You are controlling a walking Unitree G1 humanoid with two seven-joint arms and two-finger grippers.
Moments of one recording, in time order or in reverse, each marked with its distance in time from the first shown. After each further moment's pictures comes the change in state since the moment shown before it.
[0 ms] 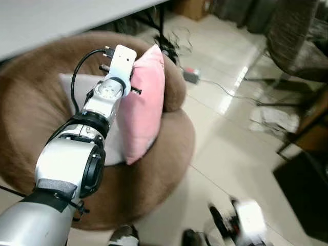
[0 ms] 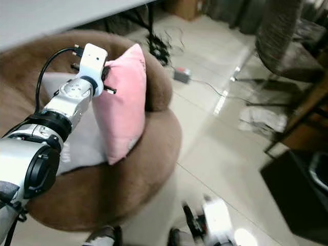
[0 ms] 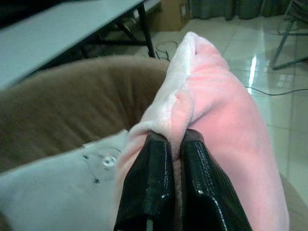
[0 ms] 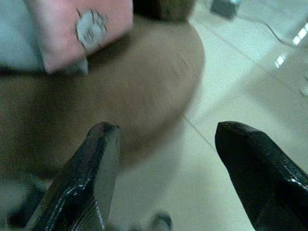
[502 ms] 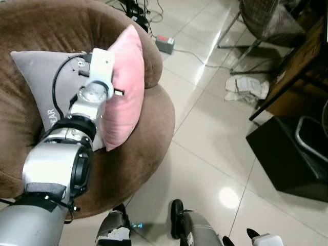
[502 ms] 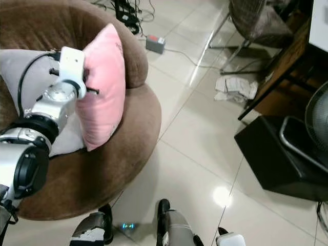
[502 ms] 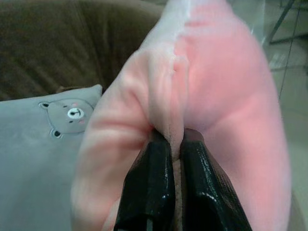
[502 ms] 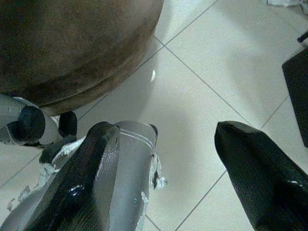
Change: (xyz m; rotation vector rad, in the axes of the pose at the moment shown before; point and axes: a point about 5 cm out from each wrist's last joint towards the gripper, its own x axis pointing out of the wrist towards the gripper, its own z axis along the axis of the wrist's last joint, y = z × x) left arm -0.007 0.034 -0.014 -0.091 0.035 0.154; right arm -0.053 0.003 -0.007 0.000 0.101 -0.016
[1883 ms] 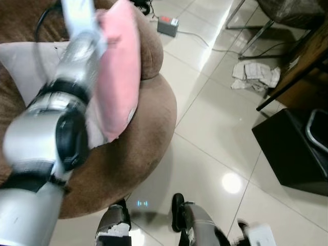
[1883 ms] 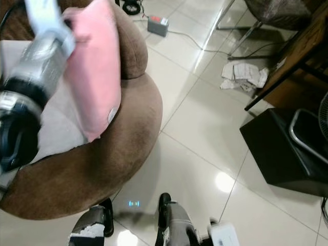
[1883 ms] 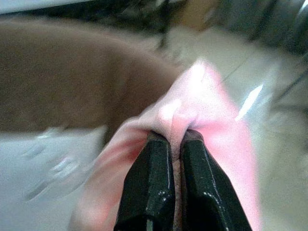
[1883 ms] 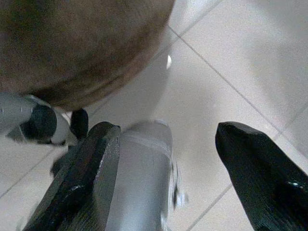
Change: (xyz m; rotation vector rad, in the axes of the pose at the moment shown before) left arm 0.002 0.040 0.060 -0.231 -0.132 0.143; right arm 0.011 0.007 0.002 0.018 0.017 0.026
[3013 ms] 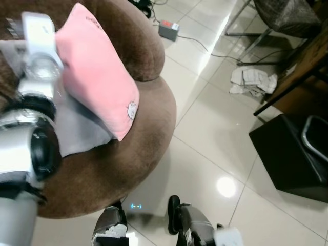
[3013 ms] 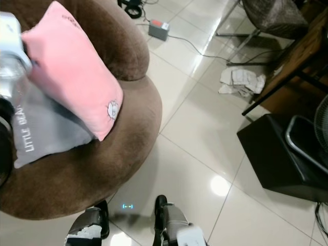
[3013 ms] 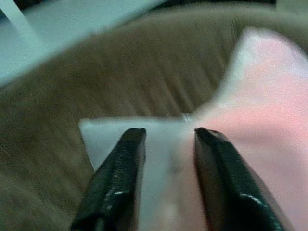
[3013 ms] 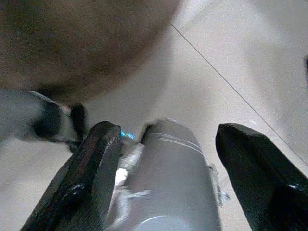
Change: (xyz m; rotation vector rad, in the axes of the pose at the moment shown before) left arm -0.007 0.075 0.011 0.281 -0.022 0.309; right arm 0.022 0.066 0.015 -0.018 0.030 -0.063
